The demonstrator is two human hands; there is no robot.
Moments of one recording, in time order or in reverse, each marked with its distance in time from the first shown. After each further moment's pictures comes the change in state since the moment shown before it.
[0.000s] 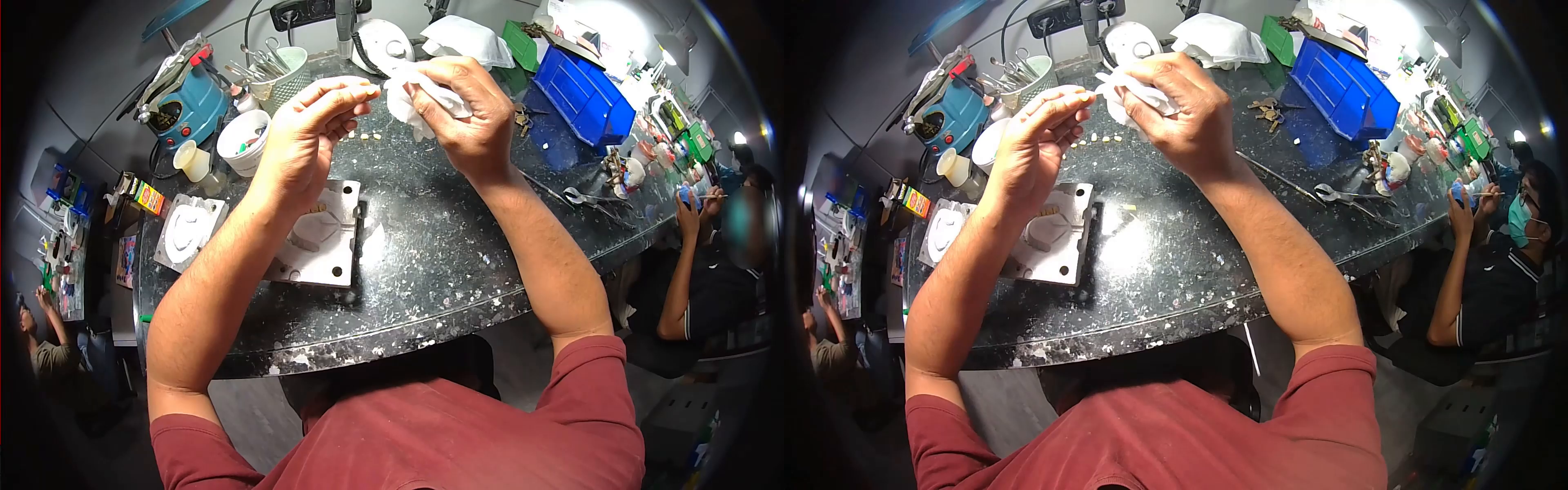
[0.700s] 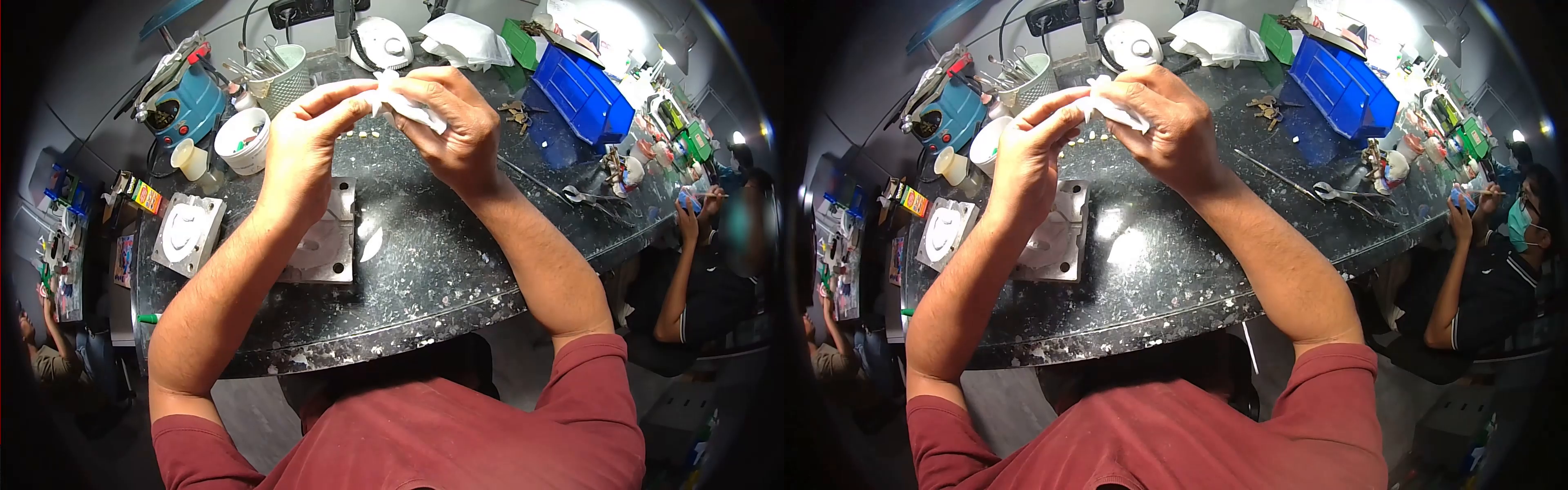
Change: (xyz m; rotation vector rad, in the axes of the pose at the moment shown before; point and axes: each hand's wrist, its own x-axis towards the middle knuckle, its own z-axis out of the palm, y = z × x) left_hand -0.011 -0.005 0.015 0.136 0.107 0.099; right_hand -0.007 -0.016 0.006 0.044 -0.063 0.020
